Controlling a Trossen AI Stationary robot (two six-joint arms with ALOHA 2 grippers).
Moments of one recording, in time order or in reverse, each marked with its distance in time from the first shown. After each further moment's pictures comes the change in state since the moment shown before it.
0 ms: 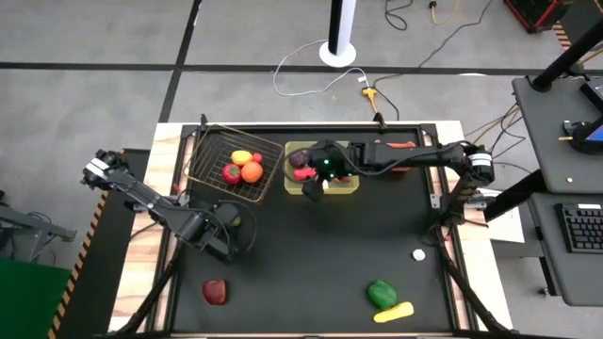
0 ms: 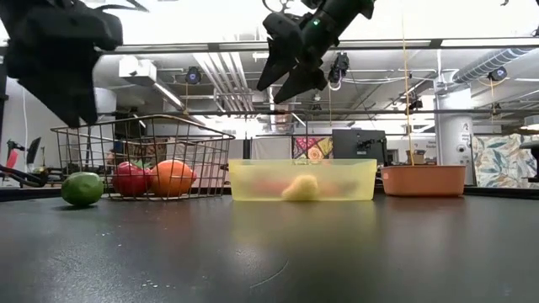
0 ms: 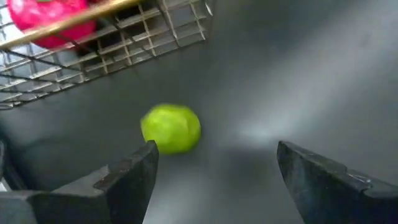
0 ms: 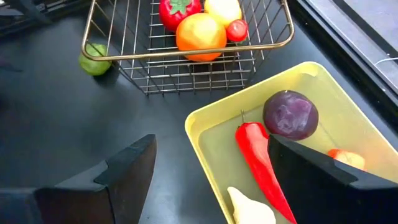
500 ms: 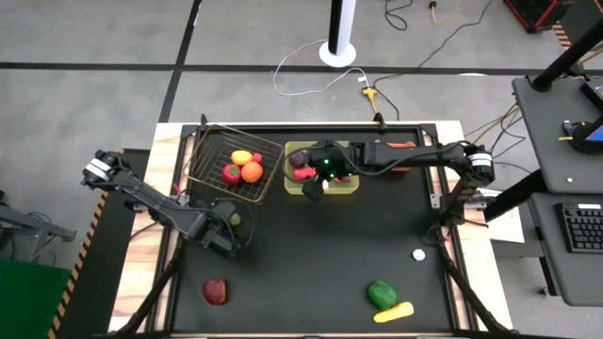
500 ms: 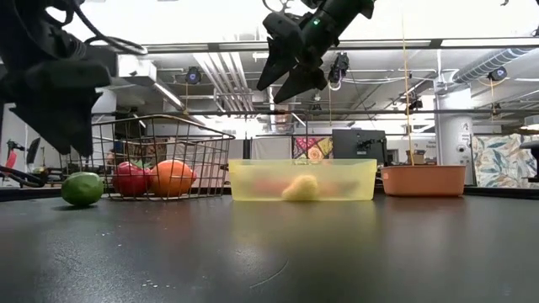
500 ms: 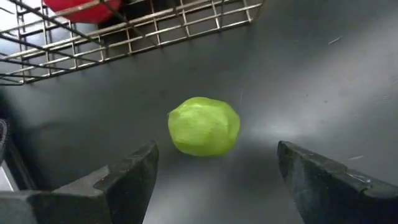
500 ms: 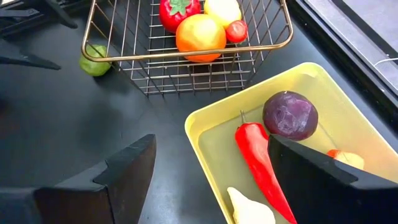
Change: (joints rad) left arm 0.037 0.000 -0.136 0.063 0.001 -0.074; right arm 0.000 0.000 0.000 0.001 0.001 0.000
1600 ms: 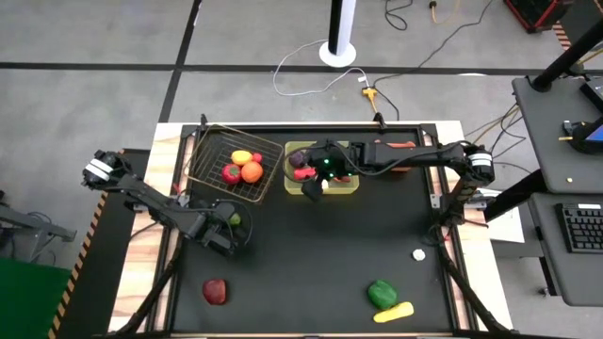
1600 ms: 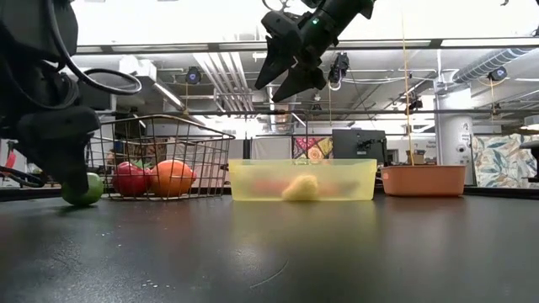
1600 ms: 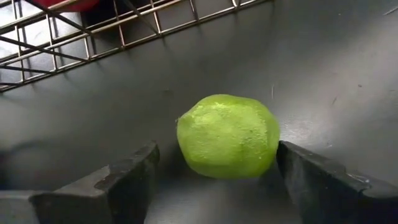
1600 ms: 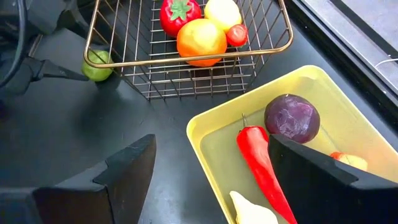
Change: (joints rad) left arm 0.015 0.000 -0.201 0.221 -0.036 0.086; right arm 0.000 0.000 0.000 0.015 0.000 0.013
